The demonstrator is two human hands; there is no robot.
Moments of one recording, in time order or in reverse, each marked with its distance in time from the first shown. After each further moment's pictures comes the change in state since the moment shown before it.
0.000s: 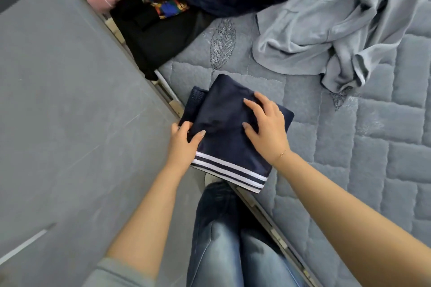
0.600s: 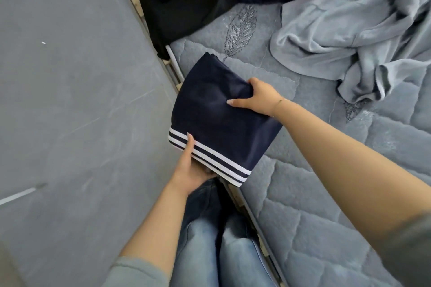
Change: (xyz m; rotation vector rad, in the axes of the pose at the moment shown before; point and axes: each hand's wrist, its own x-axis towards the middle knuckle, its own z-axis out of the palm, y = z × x) left_hand -0.058 -0.035 0.063 -1.419 -0.332 -0.651; right_hand 0.095 0.013 0.007 -0.042 -0.494 0.100
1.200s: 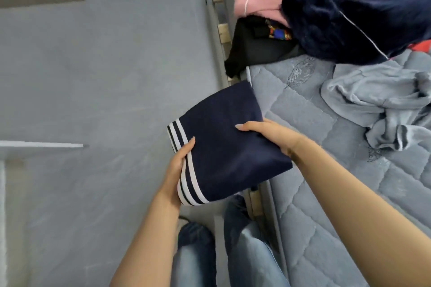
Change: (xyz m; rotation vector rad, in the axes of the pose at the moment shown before) left_hand -0.205 0.025 -0.059 -0.184 0.007 0.373; right_hand -0.158 -0.158 0.041 0.664 -0.571 0.079
